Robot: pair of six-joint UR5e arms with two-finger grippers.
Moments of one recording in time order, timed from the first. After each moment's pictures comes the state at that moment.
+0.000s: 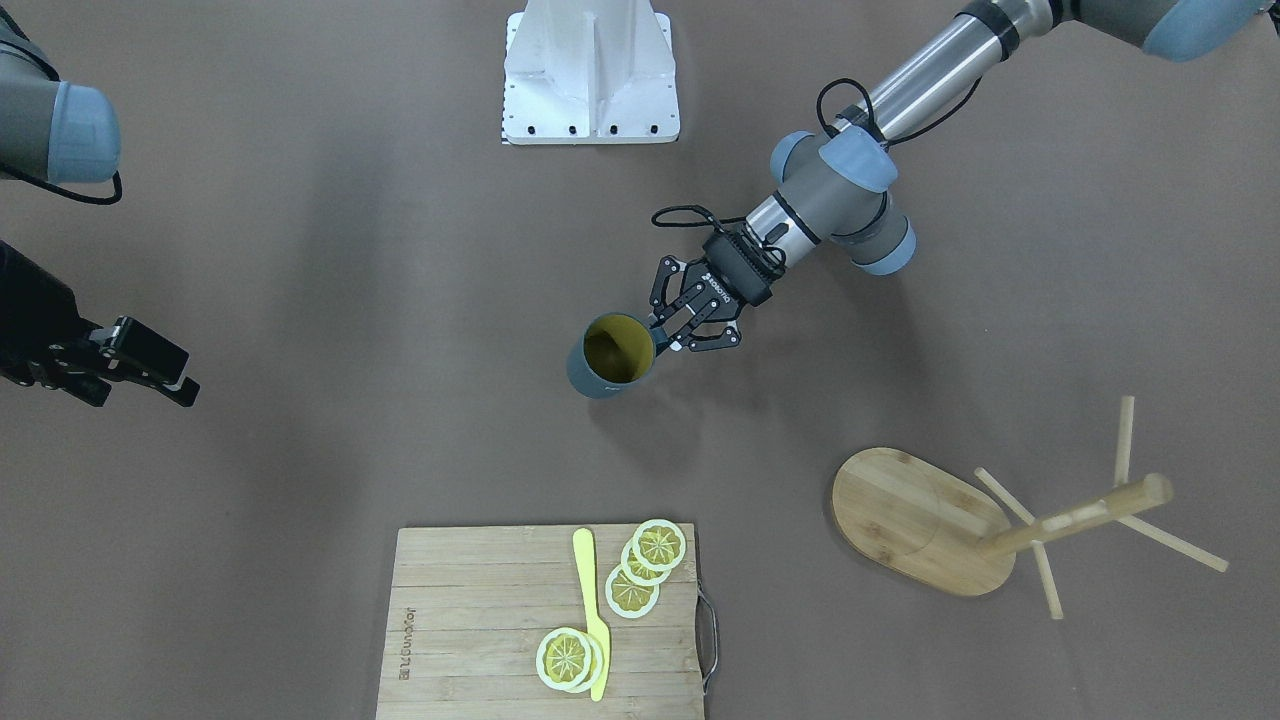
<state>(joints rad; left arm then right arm) -0.52 -2.08 -1.29 -3.01 -1.65 -0.78 1.14 -1.18 1.72 -1.43 2.34 0.89</state>
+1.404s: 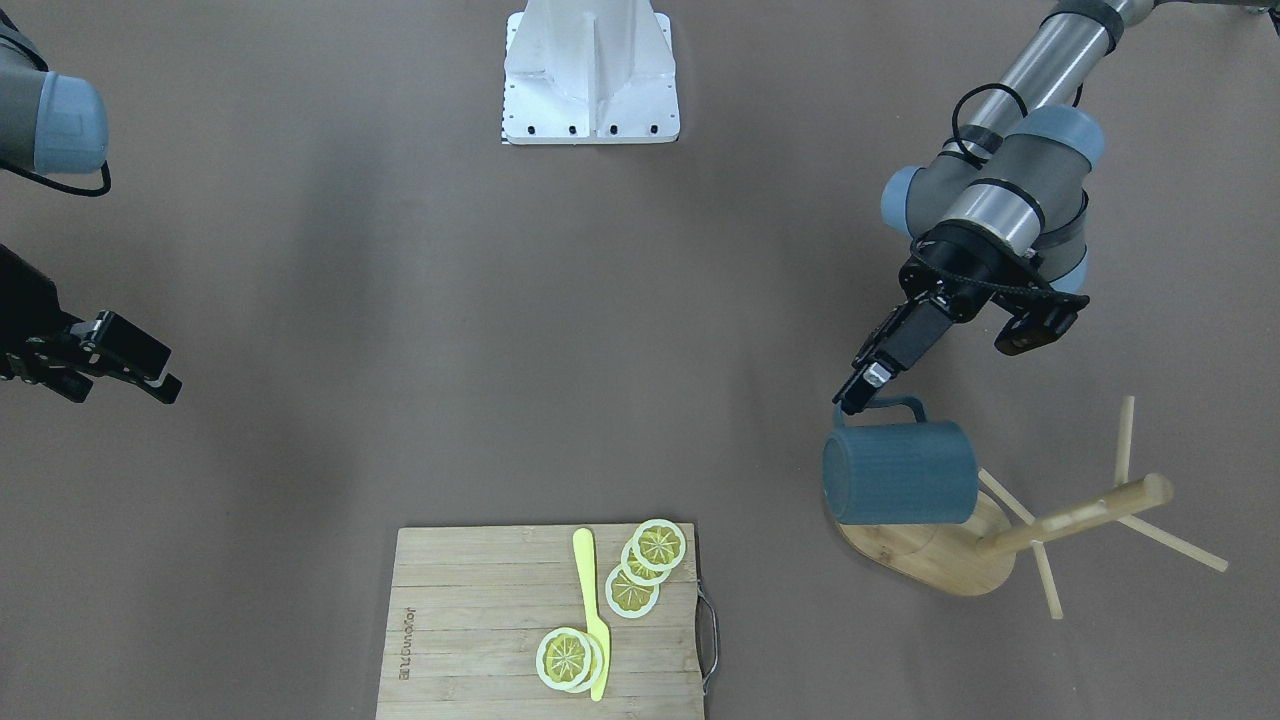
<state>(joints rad) -0.78 -1.98 -1.37 -3.28 -1.42 -2.38 1.14 -1.20 1.74 -1.43 2.32 0.90</state>
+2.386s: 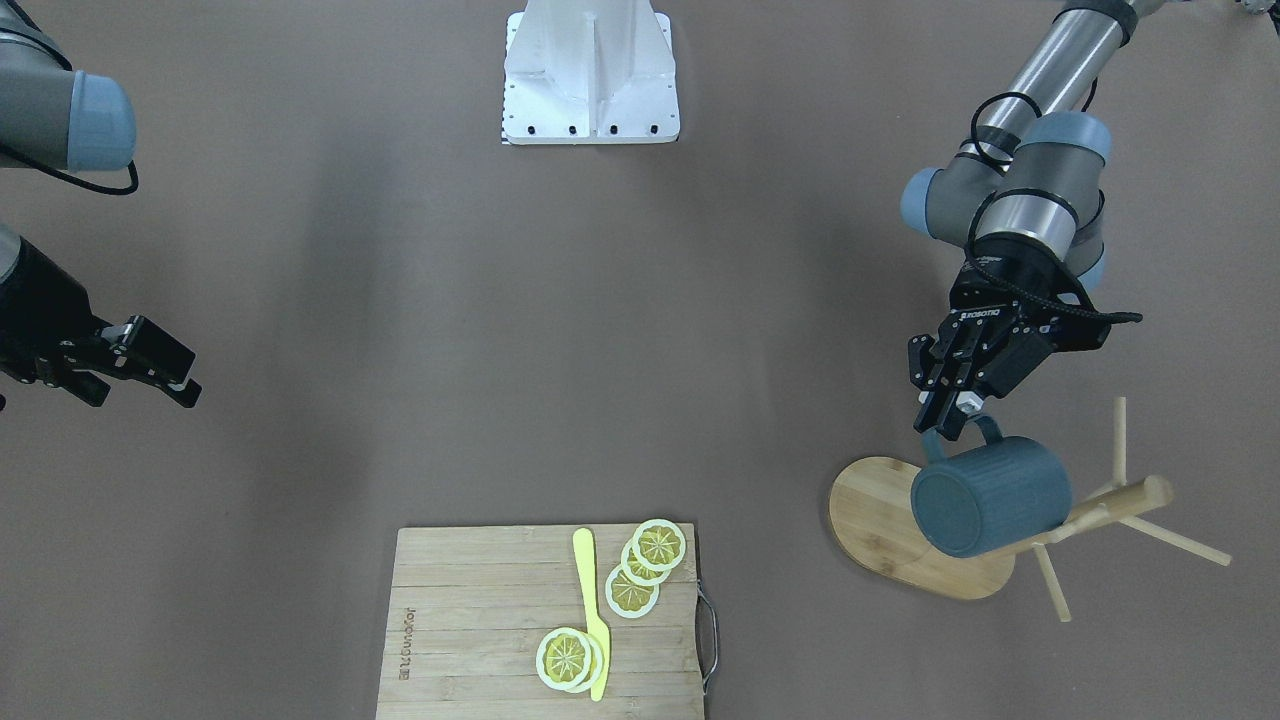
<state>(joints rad) -0.77 -1.94 -1.35 -3.30 -1.28 -2.65 1.10 -1.20 1.75 -1.43 2.25 0.91</state>
